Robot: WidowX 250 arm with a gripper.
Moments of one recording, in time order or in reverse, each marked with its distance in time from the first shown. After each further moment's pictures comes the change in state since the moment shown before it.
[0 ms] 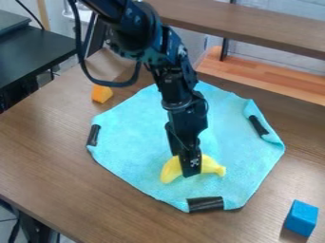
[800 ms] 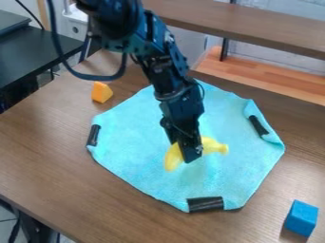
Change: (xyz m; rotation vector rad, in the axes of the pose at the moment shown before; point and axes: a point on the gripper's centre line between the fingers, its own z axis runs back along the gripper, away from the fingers) arm 0.004 -0.003 0.018 0.010 -0.101 0.153
